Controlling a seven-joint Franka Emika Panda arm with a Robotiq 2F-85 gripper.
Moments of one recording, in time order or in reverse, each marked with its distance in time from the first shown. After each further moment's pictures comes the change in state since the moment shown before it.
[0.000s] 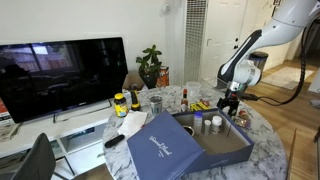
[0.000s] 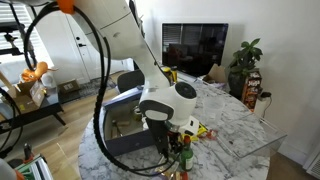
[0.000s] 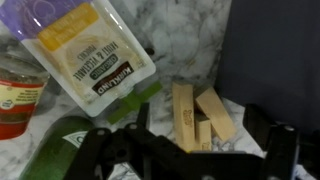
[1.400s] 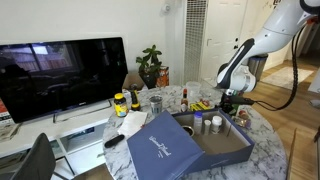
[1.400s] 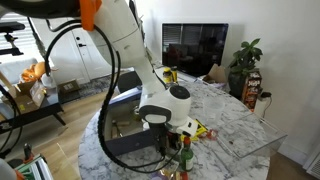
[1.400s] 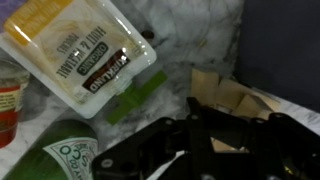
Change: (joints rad) arm 0.046 0.091 0.003 0.034 -0.061 0.152 0.191
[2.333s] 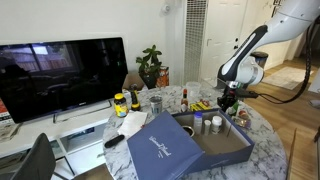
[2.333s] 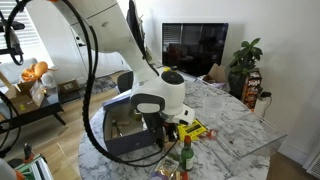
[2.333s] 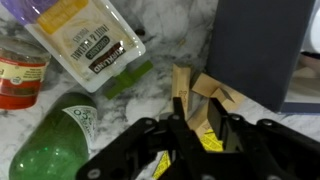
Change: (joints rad) arm -0.029 -0.172 0.037 -0.116 -0.023 0.000 -0.041
